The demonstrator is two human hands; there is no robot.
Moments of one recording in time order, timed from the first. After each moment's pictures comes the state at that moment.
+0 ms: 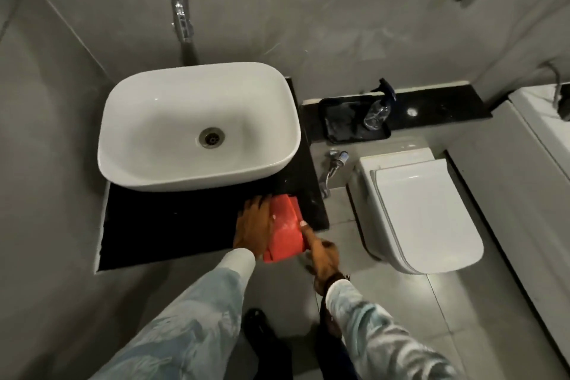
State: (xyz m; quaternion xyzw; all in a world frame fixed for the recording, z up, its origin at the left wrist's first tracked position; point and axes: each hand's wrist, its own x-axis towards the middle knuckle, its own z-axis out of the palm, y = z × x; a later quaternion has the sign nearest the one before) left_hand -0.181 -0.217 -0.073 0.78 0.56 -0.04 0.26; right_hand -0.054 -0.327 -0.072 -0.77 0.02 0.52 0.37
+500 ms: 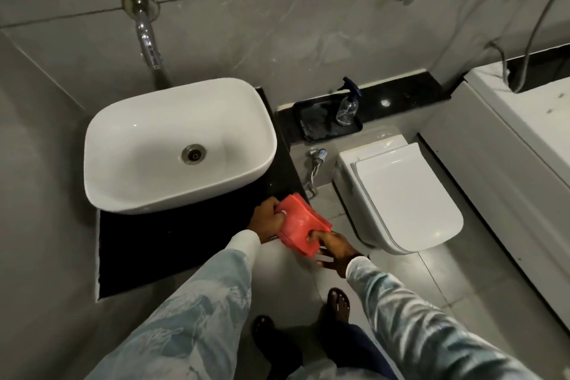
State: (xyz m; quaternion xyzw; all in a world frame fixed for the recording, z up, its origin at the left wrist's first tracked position) left_hand -0.139 -0.213 -0.031 0.66 0.55 0.01 0.51; right_hand -0.009 -0.352 -0.029 -0.71 0.01 0.60 0.36
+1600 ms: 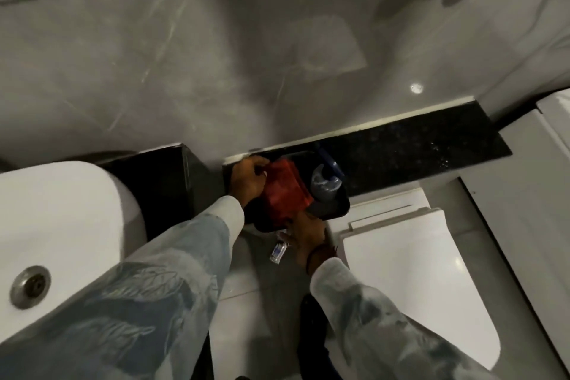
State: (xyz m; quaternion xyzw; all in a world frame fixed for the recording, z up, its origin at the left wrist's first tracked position) left_hand 0.197 0.101 -0.145 0.66 0.61 0.10 0.43; right_hand 0.274 -0.048 -0.165 -0.65 0.09 0.58 0.48
